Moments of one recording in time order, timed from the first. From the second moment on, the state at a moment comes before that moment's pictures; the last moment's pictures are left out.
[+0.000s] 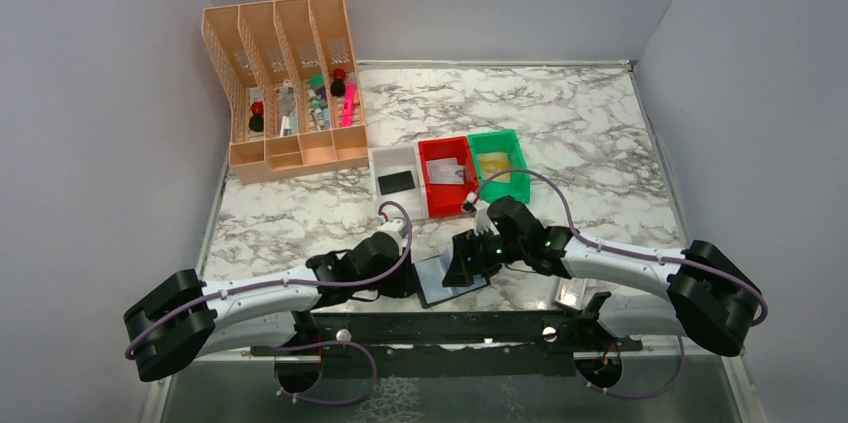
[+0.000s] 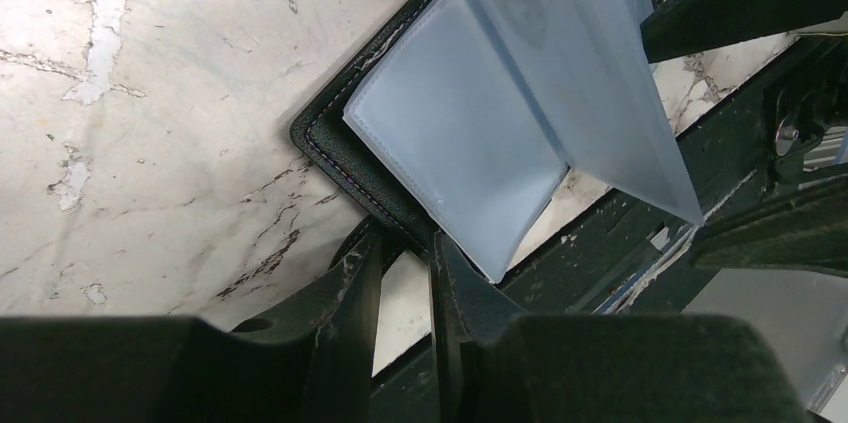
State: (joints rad) left arm -1.04 1.02 0.29 -0.04 0.03 -0.81; right arm 0.88 1.24 0.50 -0.03 -0.42 0.58
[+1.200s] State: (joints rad) left arm -1.04 0.84 0.31 -0.18 -0.07 -0.82; right arm 0.88 1.03 0.53 -0.20 -0.08 0.61
